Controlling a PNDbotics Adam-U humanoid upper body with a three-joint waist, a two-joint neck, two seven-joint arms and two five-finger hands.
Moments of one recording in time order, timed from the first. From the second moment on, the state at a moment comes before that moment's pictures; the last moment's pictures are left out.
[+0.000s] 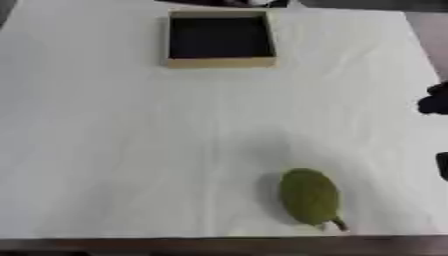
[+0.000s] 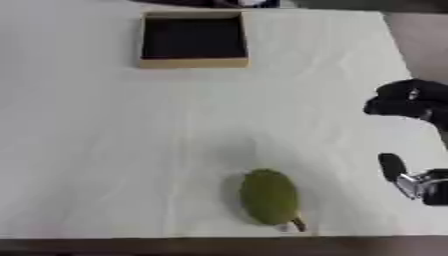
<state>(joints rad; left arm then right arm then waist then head) -0.14 0.36 0.40 -1.98 0.06 -0.29 0.04 0.09 -1.05 0.01 -1.98 0.40 -0.79 -0.31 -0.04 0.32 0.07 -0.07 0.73</state>
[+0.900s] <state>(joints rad) -0.13 0.36 0.40 -1.98 0.06 -0.29 0.04 0.07 -1.06 0.02 -1.98 0.40 -0.80 -0.31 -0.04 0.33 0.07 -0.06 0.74</state>
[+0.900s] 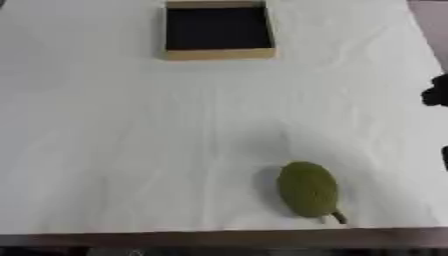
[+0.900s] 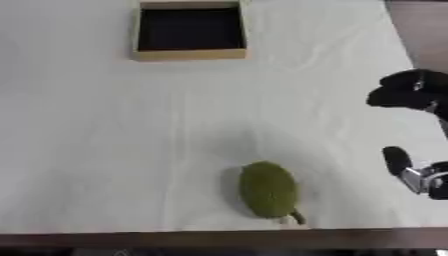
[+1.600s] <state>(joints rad) -0.14 0.36 0.40 -1.98 0.06 -0.29 0.03 -0.04 -1.07 0.18 -1.98 0.31 -0.78 -0.10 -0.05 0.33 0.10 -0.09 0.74</state>
